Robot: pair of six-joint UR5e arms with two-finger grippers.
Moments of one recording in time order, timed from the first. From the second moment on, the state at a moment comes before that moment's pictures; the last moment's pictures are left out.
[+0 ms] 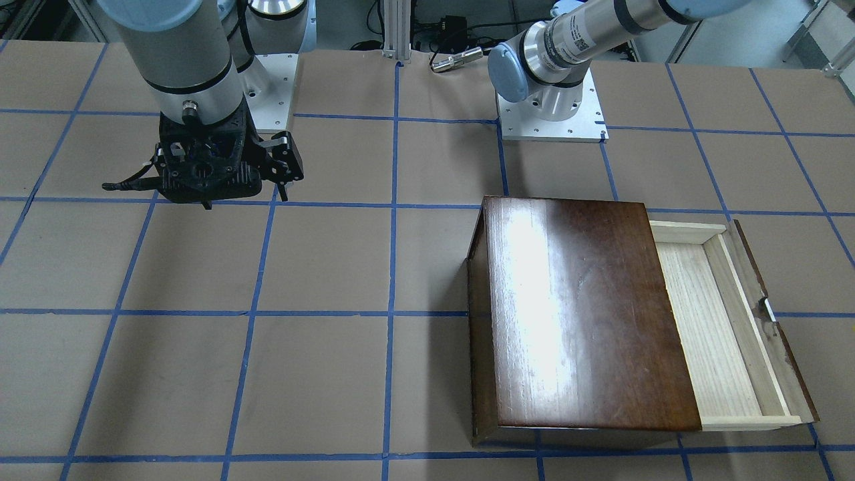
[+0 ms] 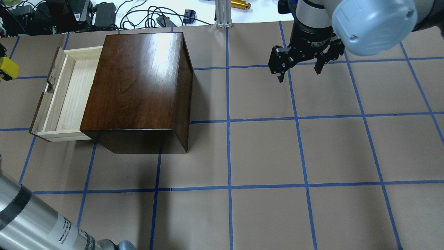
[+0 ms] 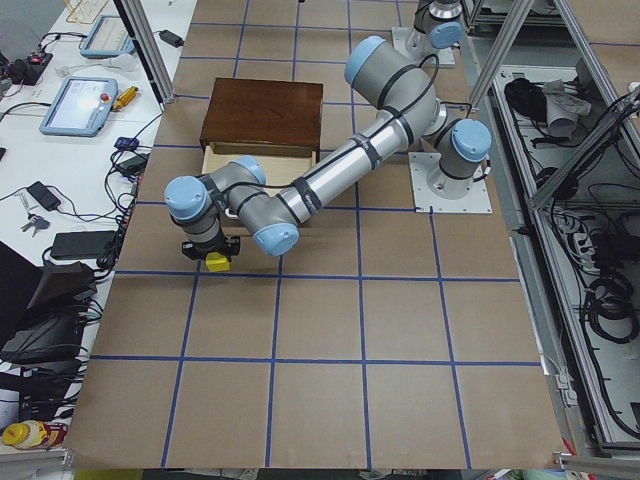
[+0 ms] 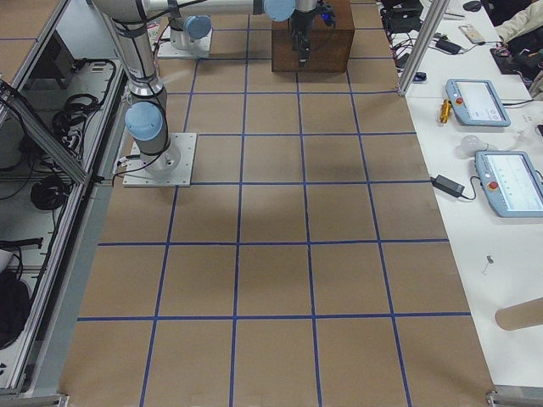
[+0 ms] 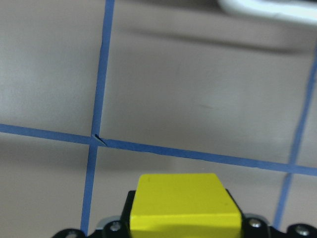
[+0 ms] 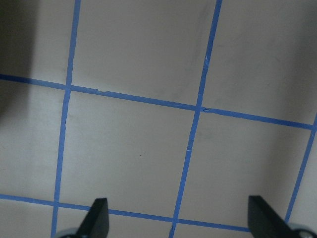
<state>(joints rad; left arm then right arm) -0.92 -2.16 -1.07 -1.53 1.54 2.08 1.70 -1.45 1.48 -1.58 -1.60 -0.05</state>
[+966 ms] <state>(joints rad) -1.14 -1.93 -1.44 -1.43 1.54 2.04 1.70 -1.45 1.48 -1.58 -1.60 -0.05</state>
